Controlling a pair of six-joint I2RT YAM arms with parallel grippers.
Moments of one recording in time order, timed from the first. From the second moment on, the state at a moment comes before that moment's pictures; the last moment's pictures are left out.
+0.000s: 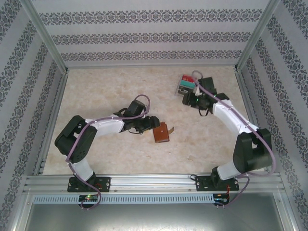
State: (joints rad) left arm -0.60 1.73 0.94 -0.09 0.41 -0.85; right arm 0.18 1.52 1.14 -0.53 -0.17 0.46
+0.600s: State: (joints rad) left arm -0.59 1.67 1.07 -0.12 0.22 -0.76; right arm -0.04 2.25 1.99 -0.56 -0.36 0.42
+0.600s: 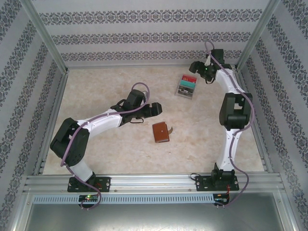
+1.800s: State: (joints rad) left arm -0.58 1.68 1.07 -0.16 0.21 -0.76; right arm 0.02 2.24 1.81 -0.64 -0.72 0.28
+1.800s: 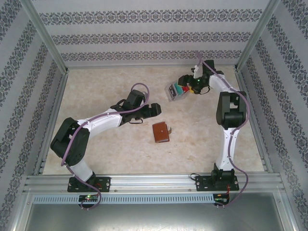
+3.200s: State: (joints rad) left arm -0.56 1.68 1.07 -0.16 0.24 -0.77; right arm 0.06 2.35 1.98 -0.74 -0.48 0.21
